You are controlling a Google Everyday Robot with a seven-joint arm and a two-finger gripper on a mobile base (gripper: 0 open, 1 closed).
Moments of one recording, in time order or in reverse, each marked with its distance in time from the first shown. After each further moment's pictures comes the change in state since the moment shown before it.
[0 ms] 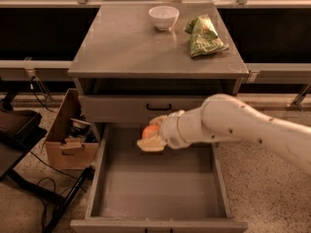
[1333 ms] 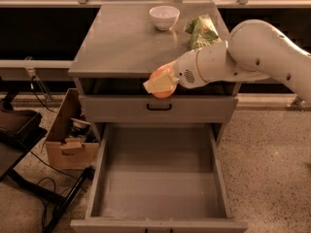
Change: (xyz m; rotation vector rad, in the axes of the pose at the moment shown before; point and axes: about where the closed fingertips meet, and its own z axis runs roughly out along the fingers) arm -0.120 -0.092 -0.095 0.071 -0.128 0.119
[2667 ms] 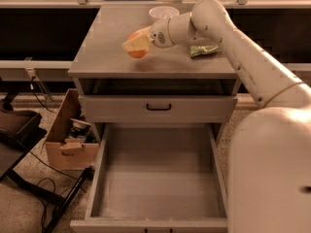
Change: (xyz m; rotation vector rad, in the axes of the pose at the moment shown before) arm -0.107 -0.126 0.117 -0.057 -0.198 -0.050
